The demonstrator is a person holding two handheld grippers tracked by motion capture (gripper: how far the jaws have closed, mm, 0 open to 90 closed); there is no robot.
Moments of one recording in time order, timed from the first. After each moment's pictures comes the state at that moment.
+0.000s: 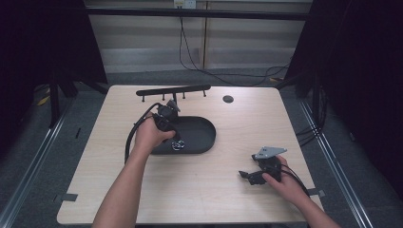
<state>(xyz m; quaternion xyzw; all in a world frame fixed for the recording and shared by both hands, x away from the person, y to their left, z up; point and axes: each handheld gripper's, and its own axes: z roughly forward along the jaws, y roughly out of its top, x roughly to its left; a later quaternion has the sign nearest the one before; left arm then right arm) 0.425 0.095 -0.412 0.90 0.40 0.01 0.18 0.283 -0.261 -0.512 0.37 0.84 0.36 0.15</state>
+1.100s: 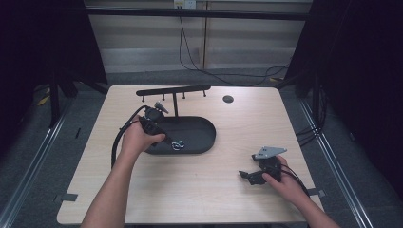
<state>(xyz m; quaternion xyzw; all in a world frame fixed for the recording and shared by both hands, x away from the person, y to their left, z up) 0.408 0.130 -0.405 0.89 0.41 0.02 0.20 0.283 -0.261 -0.512 0.37 0.84 0.36 0.15</state>
